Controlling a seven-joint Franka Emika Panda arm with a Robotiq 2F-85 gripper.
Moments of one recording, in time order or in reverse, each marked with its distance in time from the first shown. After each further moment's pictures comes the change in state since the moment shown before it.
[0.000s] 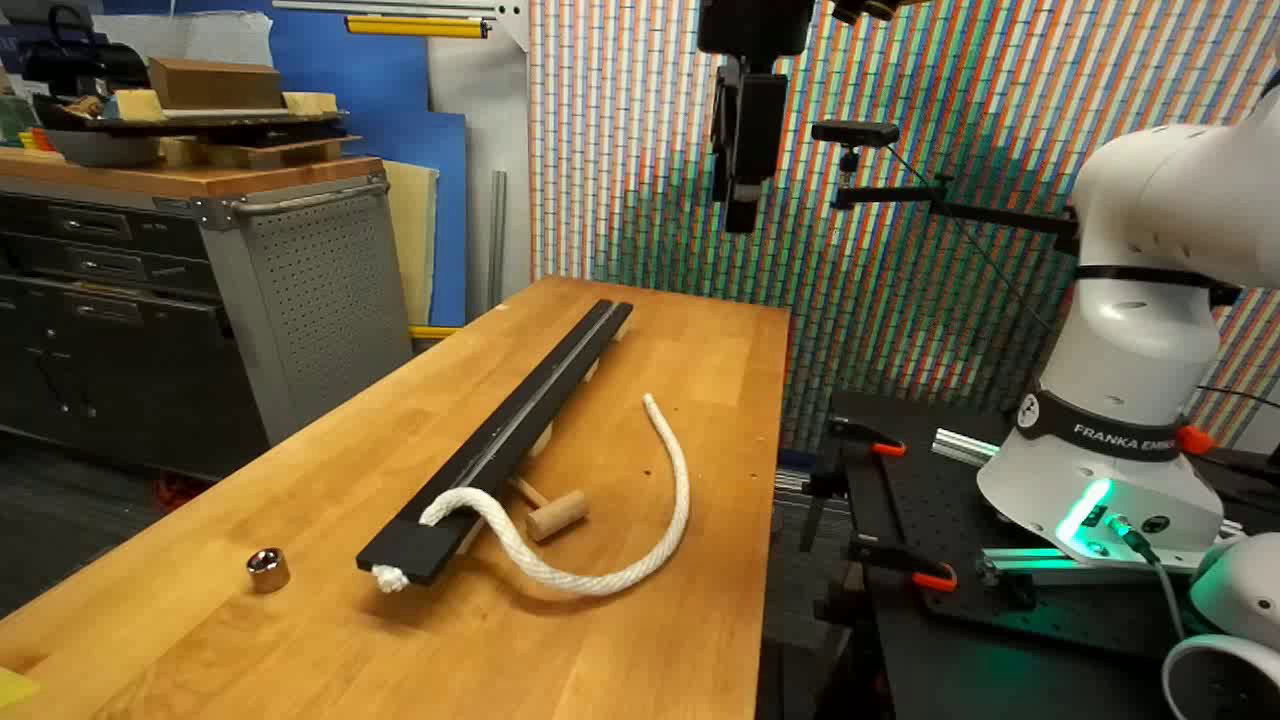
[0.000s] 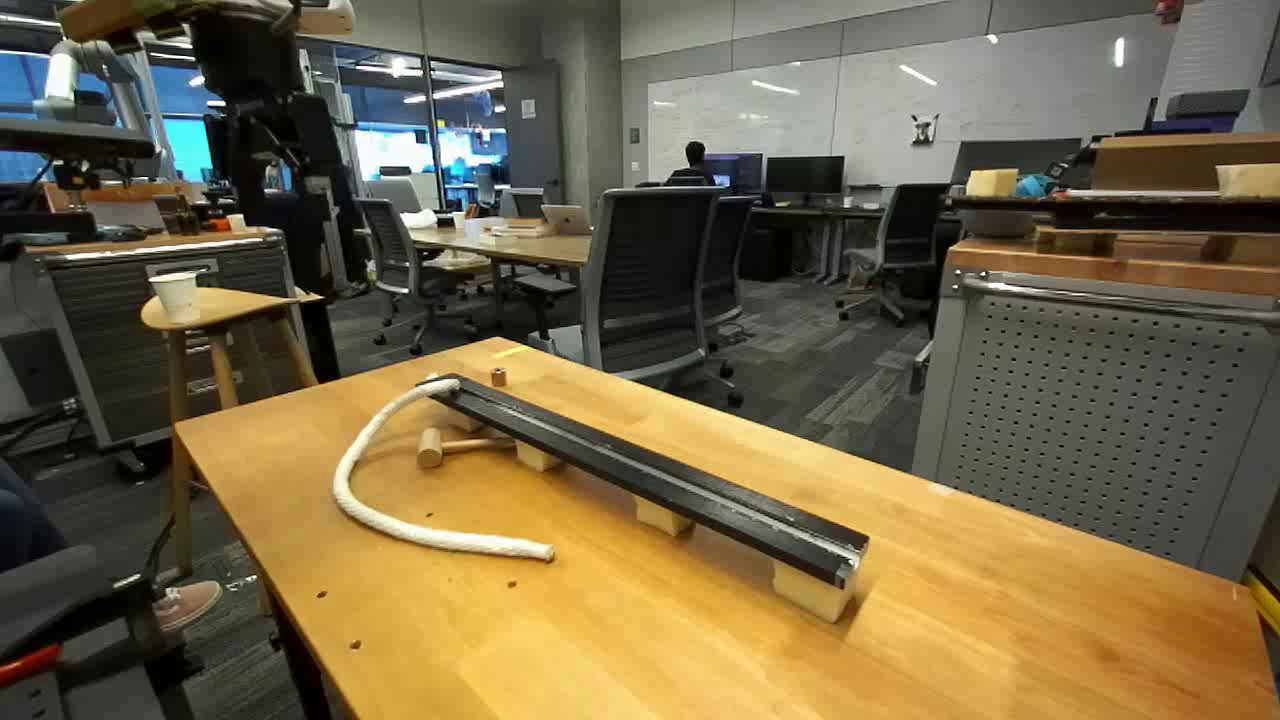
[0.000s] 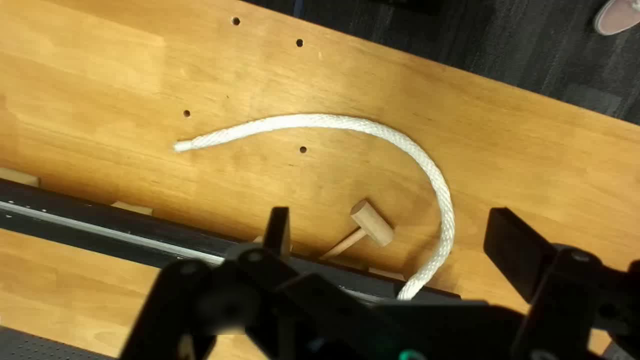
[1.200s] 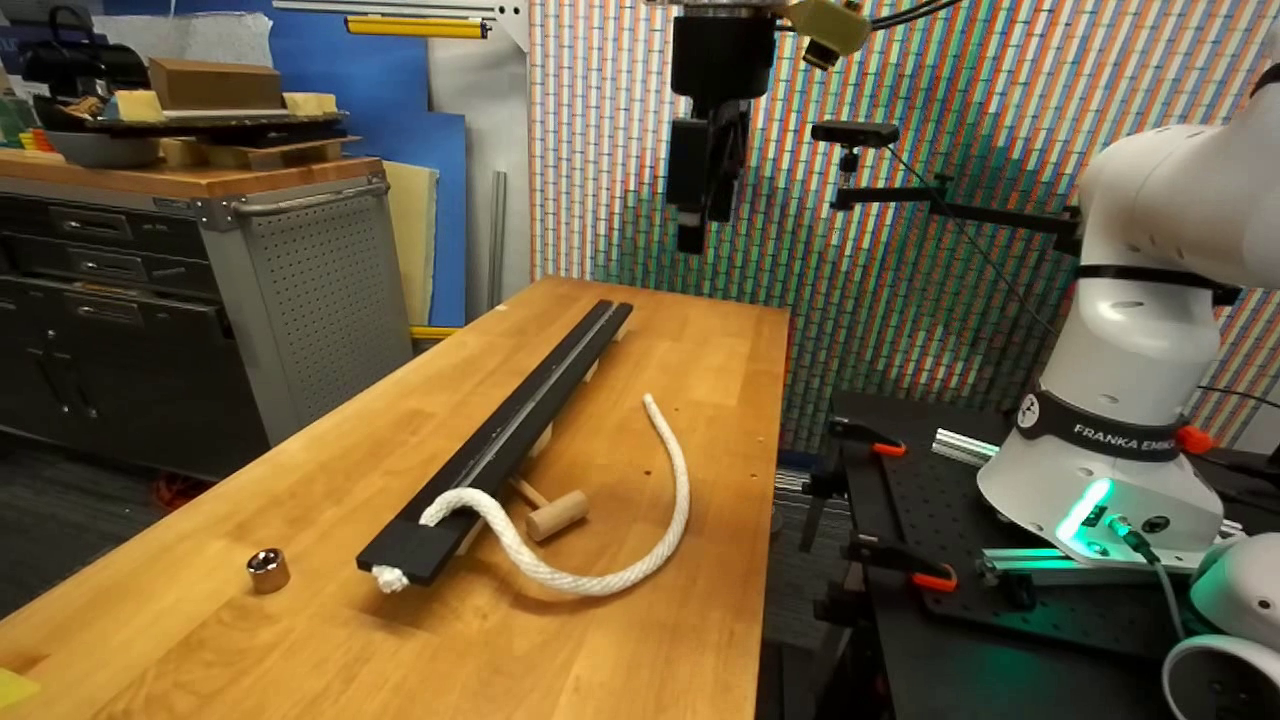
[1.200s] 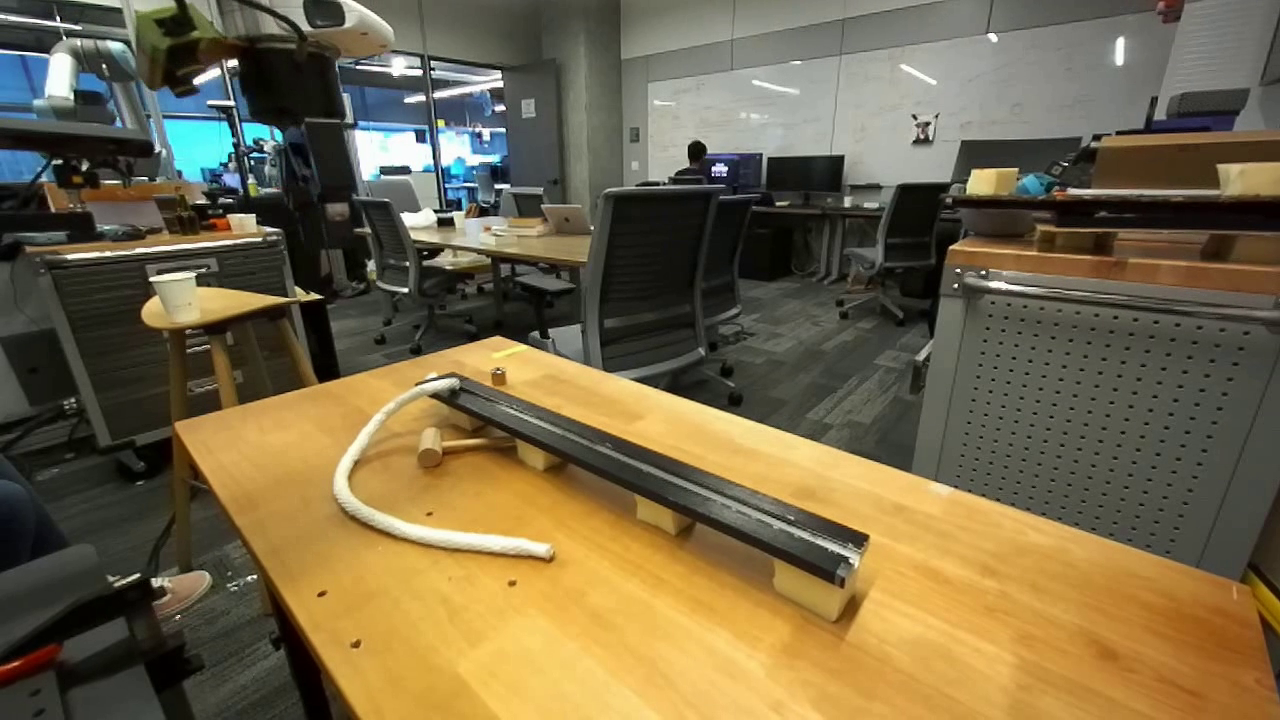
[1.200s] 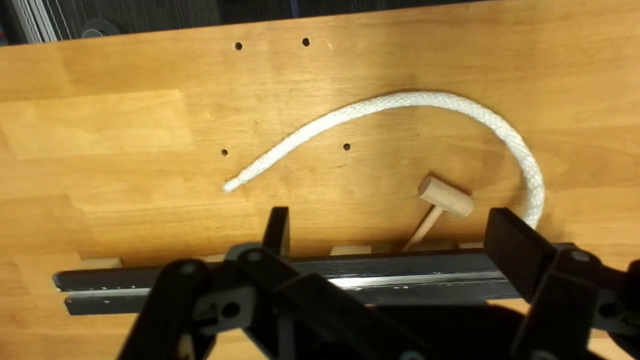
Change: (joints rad) arm -0.064 0.071 0.000 -0.007 -0.050 0.068 0.346
